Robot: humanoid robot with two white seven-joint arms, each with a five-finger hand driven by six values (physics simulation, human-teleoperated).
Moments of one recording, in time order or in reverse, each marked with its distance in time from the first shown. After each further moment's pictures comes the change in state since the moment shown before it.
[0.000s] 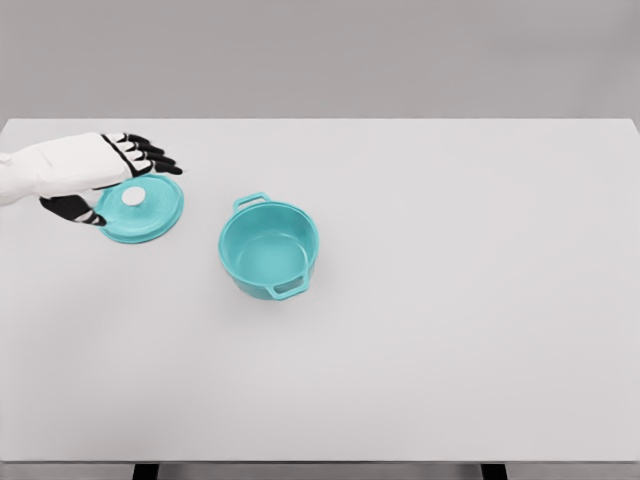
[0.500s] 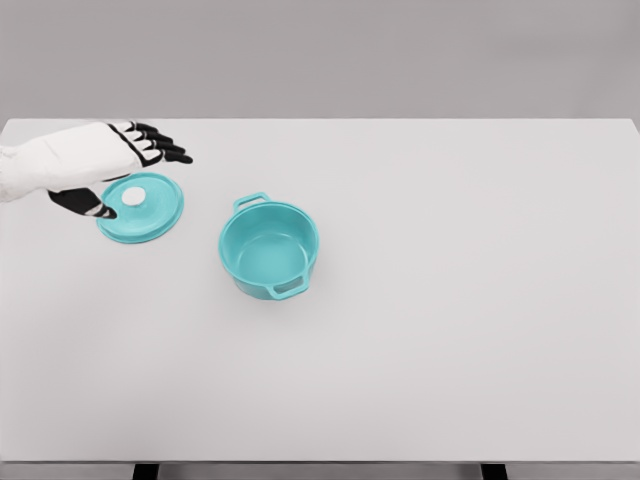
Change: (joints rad) left arm 0.028 0.011 0.009 -0.132 0.022 0.123 0.003; right arm -0.006 0.000 -0.001 -0.001 -0.001 0.000 0.001
